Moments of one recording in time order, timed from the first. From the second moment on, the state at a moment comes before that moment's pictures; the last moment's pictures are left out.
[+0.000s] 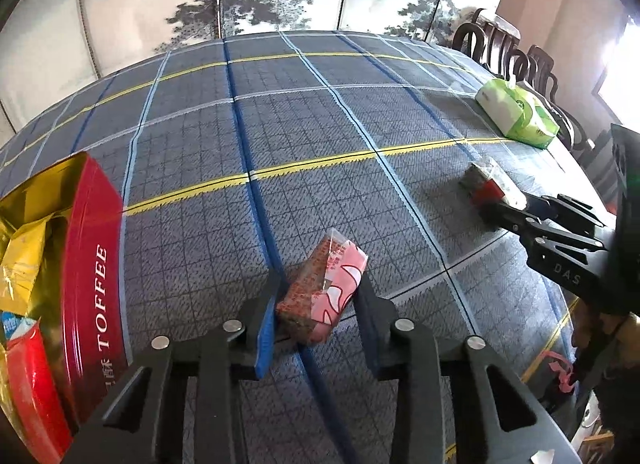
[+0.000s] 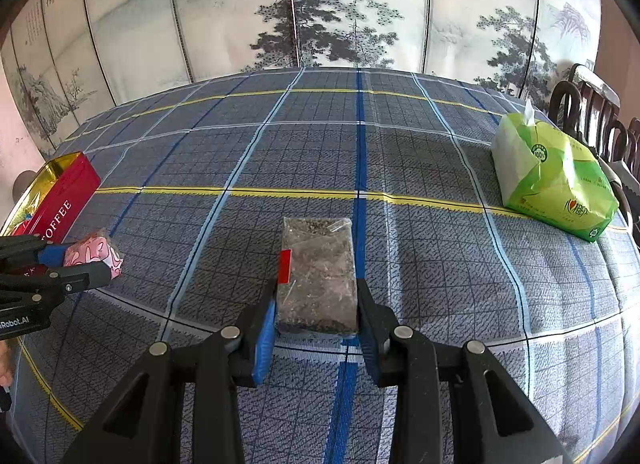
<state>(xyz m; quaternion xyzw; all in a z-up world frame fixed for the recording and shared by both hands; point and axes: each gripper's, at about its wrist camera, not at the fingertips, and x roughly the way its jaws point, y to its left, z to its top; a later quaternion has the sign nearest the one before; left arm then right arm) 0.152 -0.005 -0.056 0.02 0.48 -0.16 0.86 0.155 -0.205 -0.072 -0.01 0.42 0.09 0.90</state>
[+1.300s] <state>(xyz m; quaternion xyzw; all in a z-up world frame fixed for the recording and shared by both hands) 0.116 0.012 0.003 0.02 0.44 -0.09 0.89 0.153 -0.198 -0.074 -0.03 0.42 0.07 0.90</state>
